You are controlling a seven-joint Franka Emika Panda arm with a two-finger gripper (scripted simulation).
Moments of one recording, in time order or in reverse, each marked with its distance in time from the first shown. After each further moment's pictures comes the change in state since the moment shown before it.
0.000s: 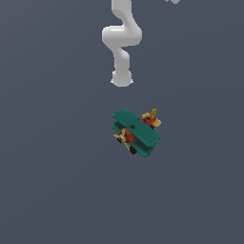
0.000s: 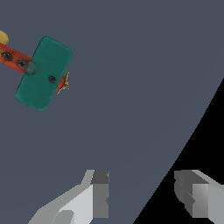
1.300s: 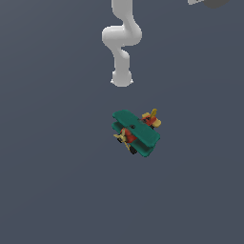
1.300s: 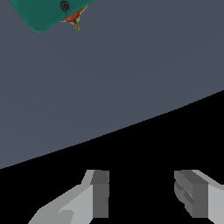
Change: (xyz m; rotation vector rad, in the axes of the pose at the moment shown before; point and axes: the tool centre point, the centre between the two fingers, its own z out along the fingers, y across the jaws) arm 0.077 -0.014 -0.048 -0.220 -0.405 -0.624
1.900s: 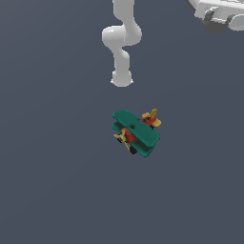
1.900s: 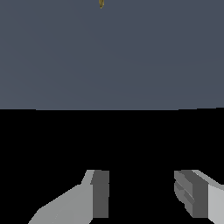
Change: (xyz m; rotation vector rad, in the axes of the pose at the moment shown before) arm 0.056 0.015 -0.010 -0.016 -0.189 -0.333
